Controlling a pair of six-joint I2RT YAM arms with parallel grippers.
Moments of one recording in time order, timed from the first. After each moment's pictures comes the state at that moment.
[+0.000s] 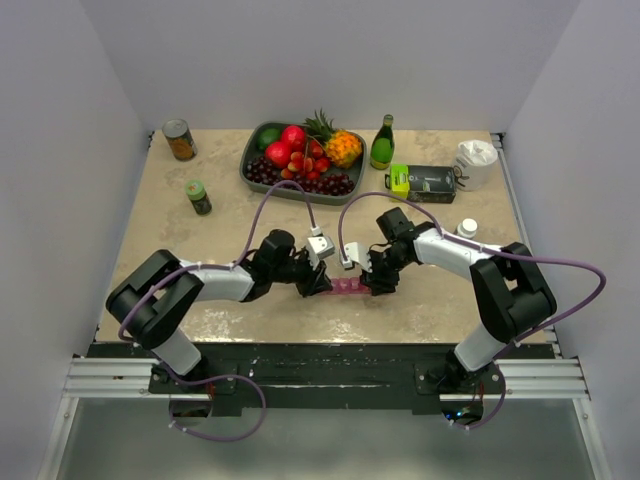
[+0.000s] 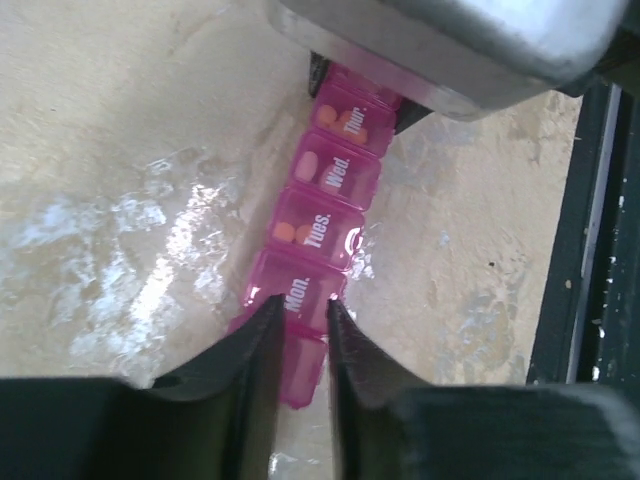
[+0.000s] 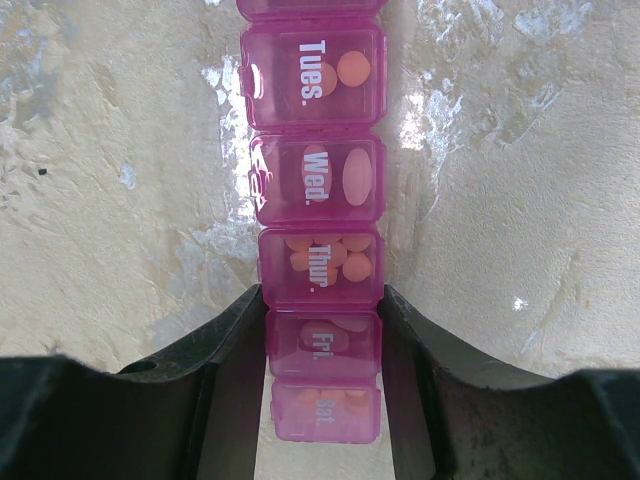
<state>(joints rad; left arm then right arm) -0.71 1.62 0.61 0.44 0.55 0.02 0.48 1.62 0.89 -0.59 -0.49 -1.03</state>
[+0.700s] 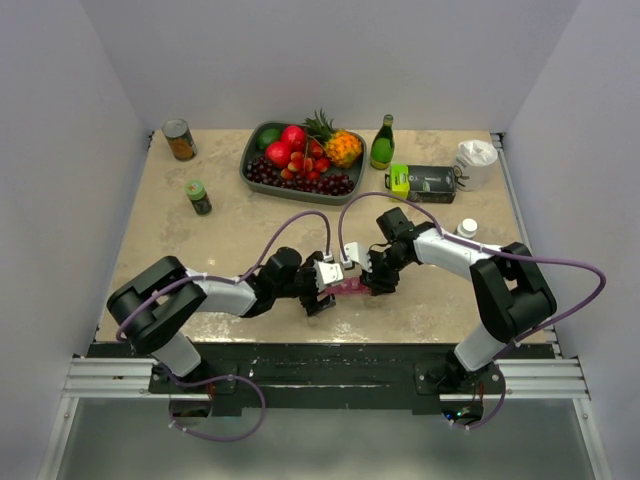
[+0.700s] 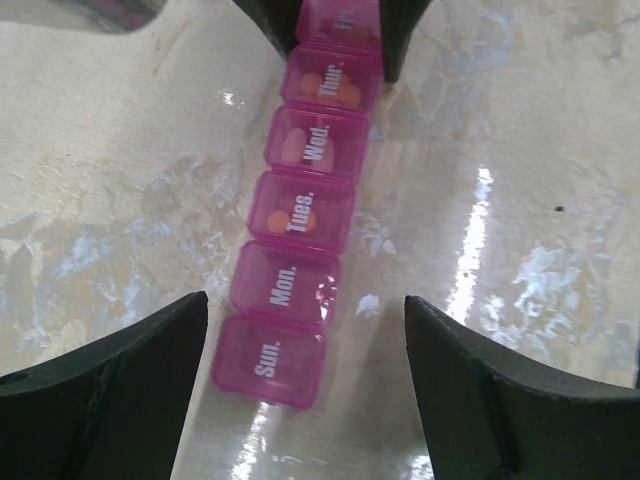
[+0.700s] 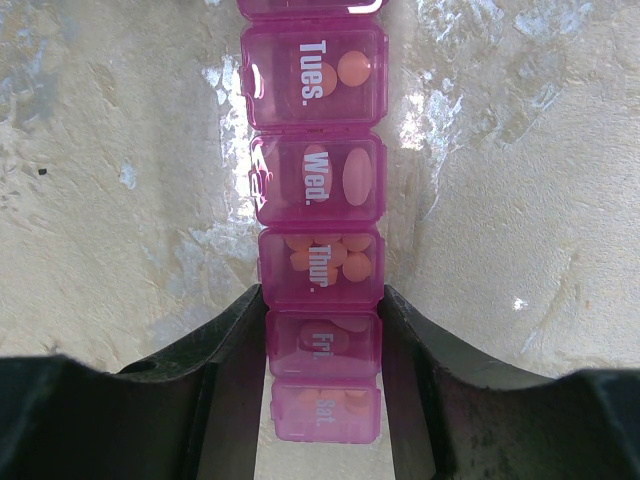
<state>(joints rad) -0.83 1.59 0.52 0.53 0.35 0.32 0.48 1.62 0.89 -0.59 -0.49 -1.03</state>
